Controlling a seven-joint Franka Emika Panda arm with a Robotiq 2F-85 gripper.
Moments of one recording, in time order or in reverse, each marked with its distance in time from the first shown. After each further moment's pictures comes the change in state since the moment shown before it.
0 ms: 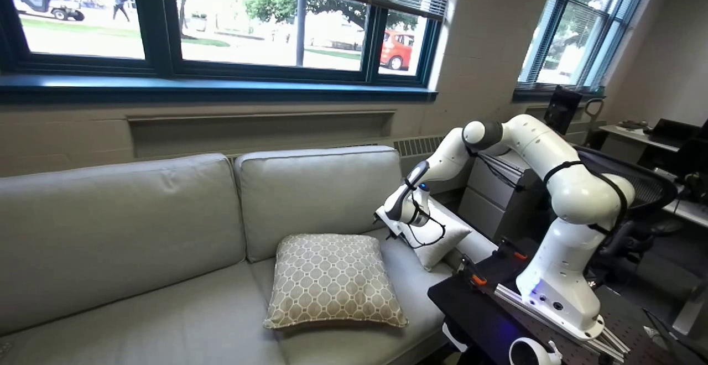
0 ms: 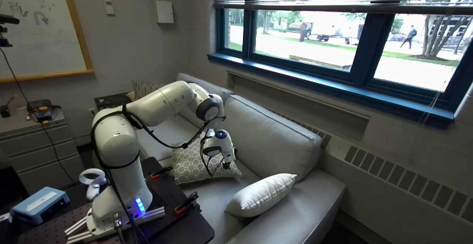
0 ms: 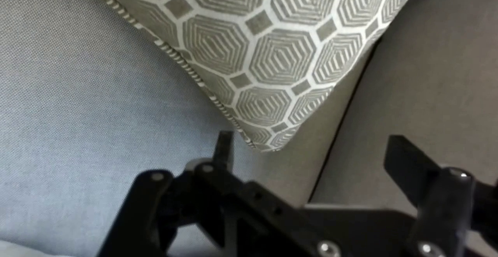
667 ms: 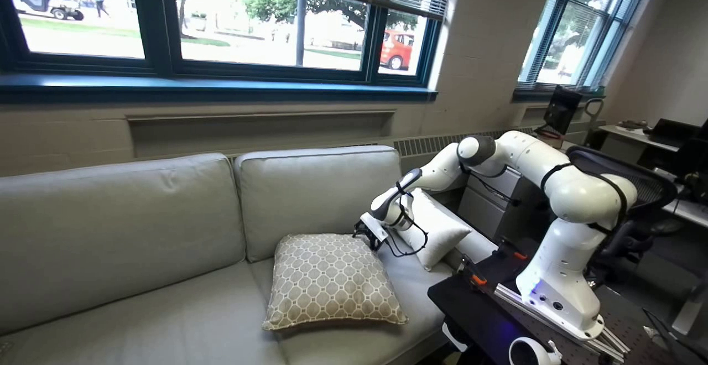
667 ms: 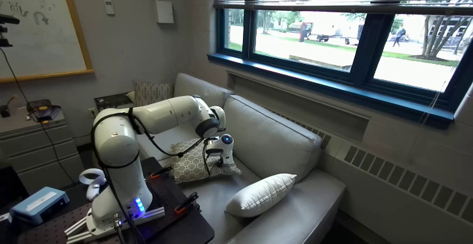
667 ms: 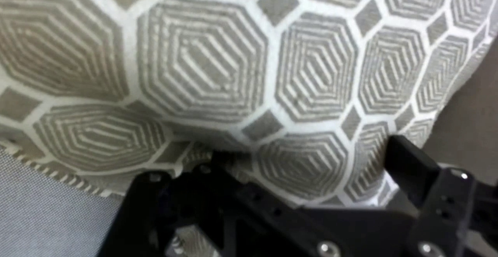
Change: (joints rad) arm -0.060 0.234 0.158 0.317 -0.069 -0.297 -0.056
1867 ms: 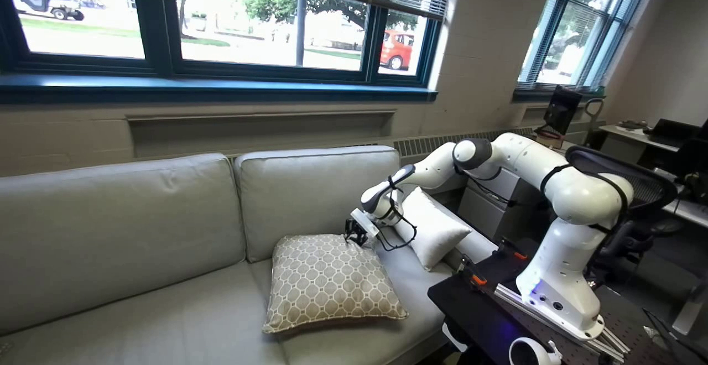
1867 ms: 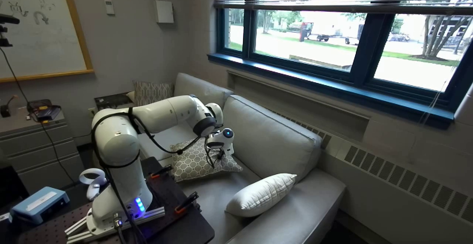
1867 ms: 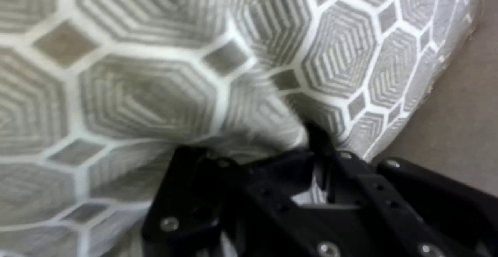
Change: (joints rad) arm 0.079 0.019 0.020 0.143 0.048 -0.103 -0.147
